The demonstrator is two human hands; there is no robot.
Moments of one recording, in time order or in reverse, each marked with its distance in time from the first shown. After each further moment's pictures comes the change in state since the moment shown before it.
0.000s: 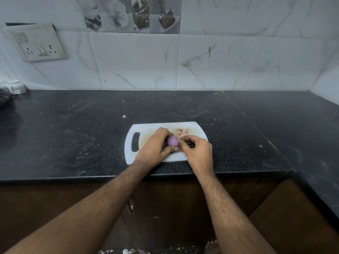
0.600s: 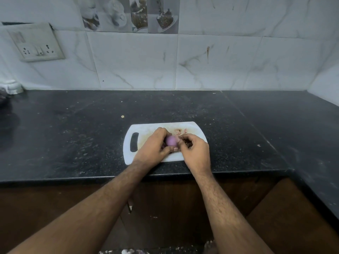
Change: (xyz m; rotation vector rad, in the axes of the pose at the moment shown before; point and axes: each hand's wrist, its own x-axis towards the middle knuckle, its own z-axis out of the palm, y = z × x) left_hand 0.000 0.004 -0.001 0.003 0.001 -0.010; right_hand -0.001 -0.003 0.004 -0.072 0.025 -0.016
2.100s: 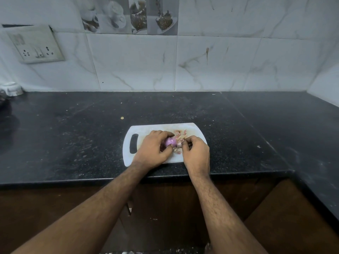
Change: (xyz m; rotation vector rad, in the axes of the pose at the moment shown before) left_hand -0.002 -0.002 -0.004 0.109 0.025 0.053; right_hand 0.000 -0.002 0.007 -0.207 0.081 0.050
